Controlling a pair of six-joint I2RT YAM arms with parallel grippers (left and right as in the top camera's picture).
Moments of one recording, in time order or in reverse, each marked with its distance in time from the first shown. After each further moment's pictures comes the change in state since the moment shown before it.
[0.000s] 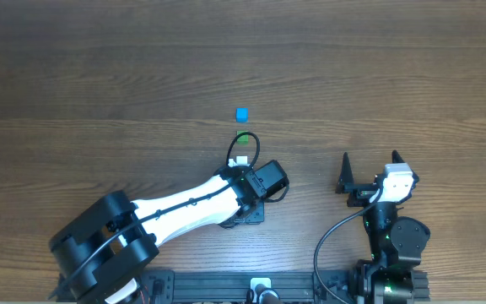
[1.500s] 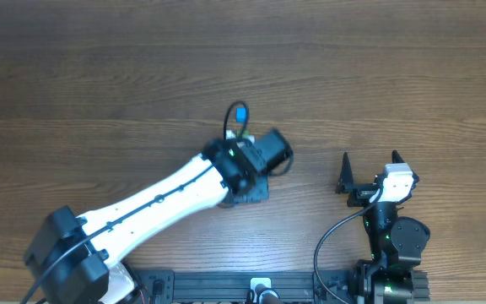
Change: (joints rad) left arm 0.079 -0.111 0.301 -0.320 -0.013 0.044; right arm 0.000 0.000 0.000 0.000 0.000 0.000
